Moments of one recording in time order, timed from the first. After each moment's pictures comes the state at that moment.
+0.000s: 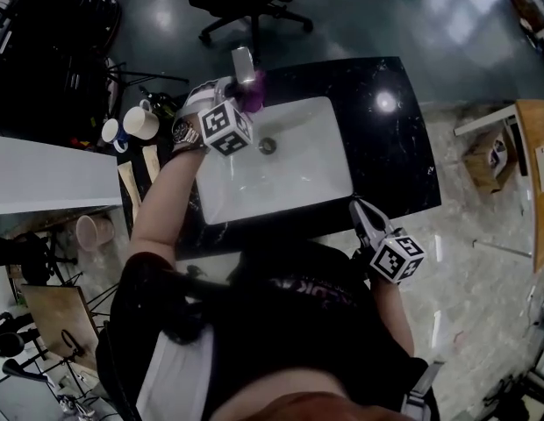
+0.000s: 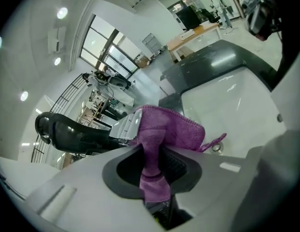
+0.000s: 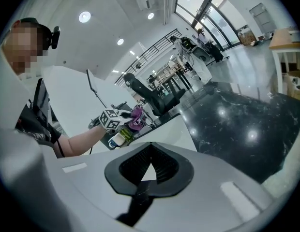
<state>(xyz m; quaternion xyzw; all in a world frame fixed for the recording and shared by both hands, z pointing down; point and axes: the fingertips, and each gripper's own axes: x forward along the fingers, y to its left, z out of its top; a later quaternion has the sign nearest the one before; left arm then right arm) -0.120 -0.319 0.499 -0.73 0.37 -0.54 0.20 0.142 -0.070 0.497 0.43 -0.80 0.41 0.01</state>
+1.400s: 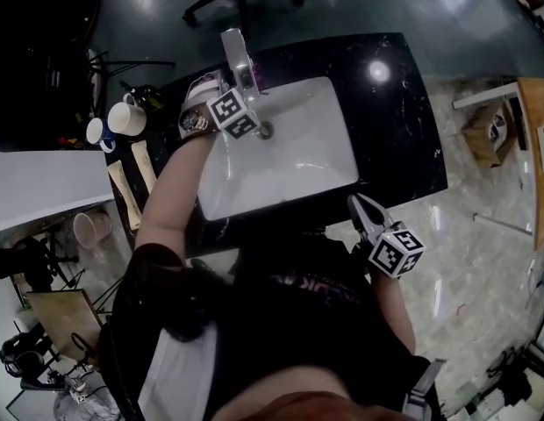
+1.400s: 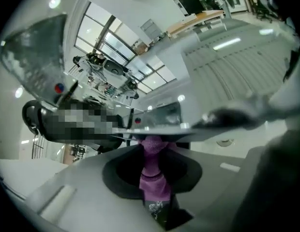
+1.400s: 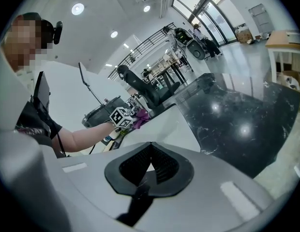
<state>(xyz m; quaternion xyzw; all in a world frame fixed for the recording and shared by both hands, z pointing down) -0.139 -0.349 0.600 -0.70 0.37 -0.59 0.16 0.124 -0.060 0.528 0.44 -0.78 0.44 0.05</state>
